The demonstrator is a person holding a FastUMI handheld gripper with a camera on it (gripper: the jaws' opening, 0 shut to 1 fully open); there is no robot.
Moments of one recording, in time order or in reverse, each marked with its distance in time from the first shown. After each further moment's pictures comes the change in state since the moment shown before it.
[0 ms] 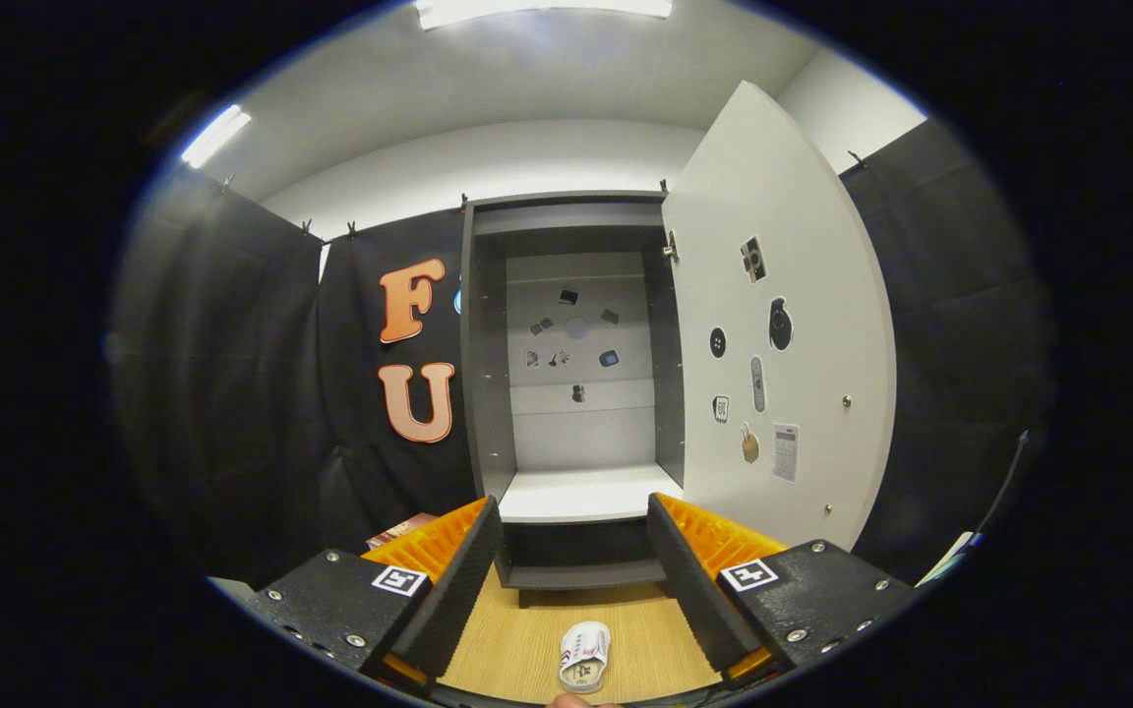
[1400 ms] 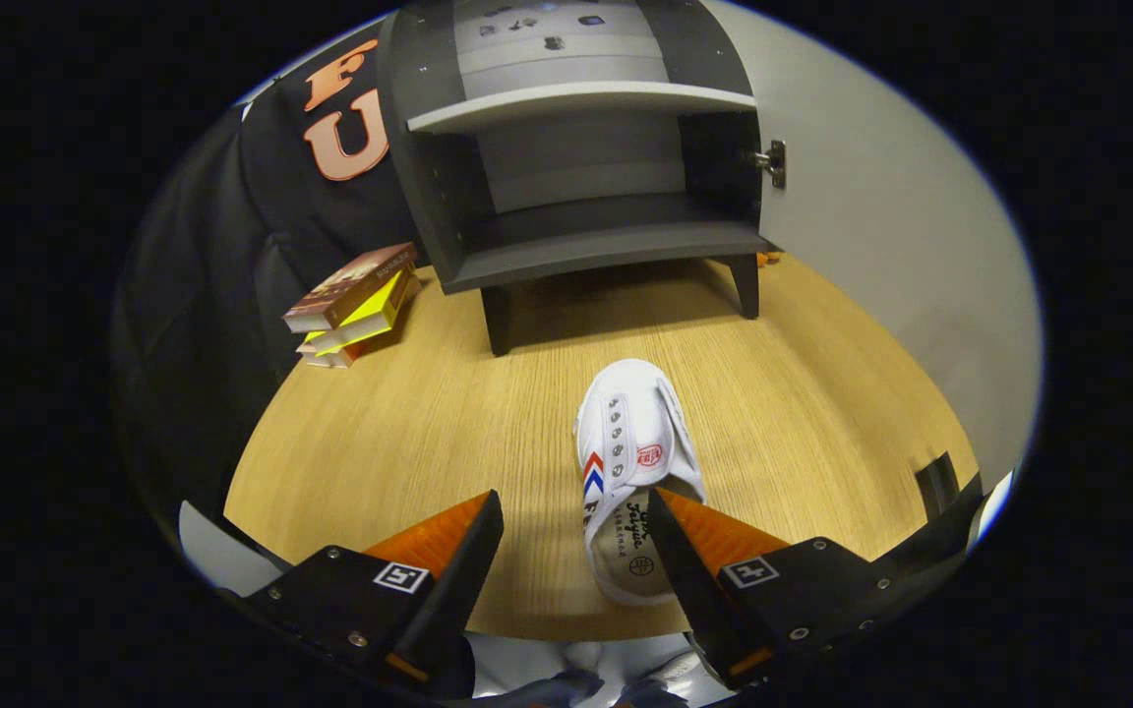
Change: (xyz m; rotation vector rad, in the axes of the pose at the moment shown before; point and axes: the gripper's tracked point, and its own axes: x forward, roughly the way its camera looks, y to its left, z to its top) arm 0.060 0.027 -0.440 0.081 0.824 -0.019
